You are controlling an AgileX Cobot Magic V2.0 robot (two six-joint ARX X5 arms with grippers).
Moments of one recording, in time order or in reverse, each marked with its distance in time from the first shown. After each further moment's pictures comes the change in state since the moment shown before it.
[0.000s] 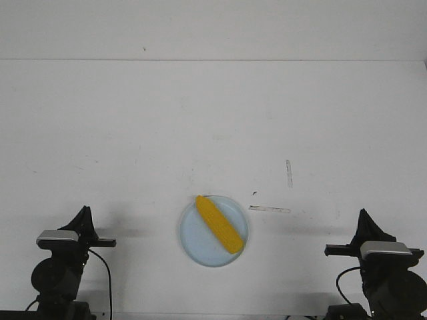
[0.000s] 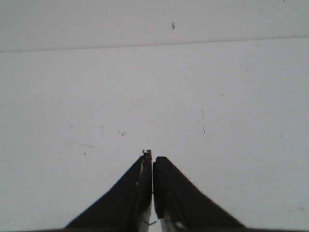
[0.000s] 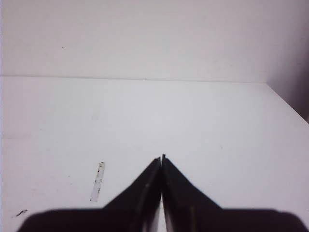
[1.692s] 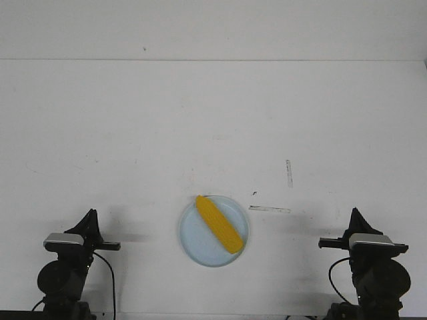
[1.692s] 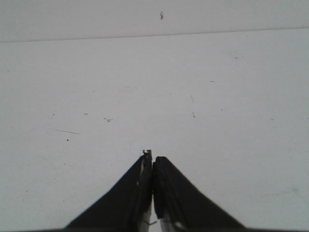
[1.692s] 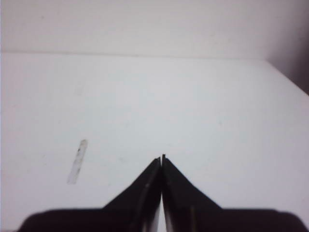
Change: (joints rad) left arm 0.007 -0.059 -0.082 0.042 0.037 -0.003; right arm -0.174 -0.043 -0.293 0.242 -0.143 -0.033
